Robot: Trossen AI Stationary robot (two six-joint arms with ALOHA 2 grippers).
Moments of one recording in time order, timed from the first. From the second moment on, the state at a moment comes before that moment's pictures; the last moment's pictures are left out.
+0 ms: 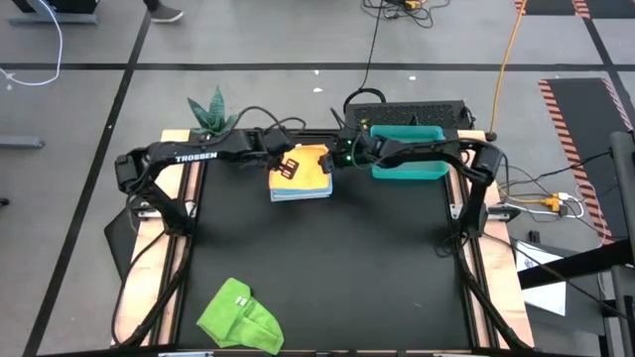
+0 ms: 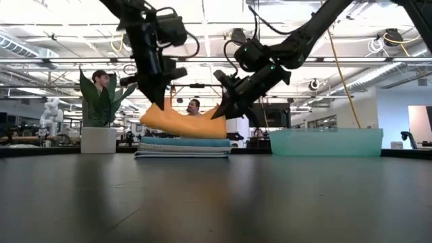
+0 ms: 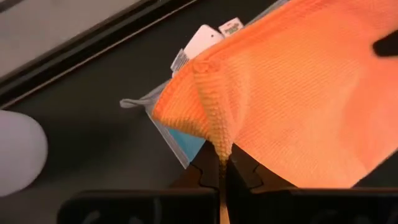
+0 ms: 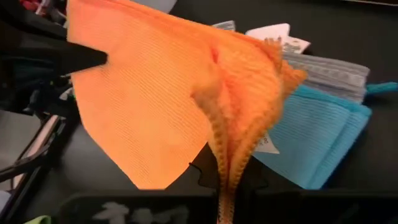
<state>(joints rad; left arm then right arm) 0.42 1.59 1.20 -0.78 -0.29 -0.57 -0.47 1.86 1.11 0.12 -0.24 0.68</state>
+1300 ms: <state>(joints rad) 0.48 1.49 1.06 -0.66 -0.23 -0.52 -0.50 1.82 1.11 0.15 -0.13 0.67</state>
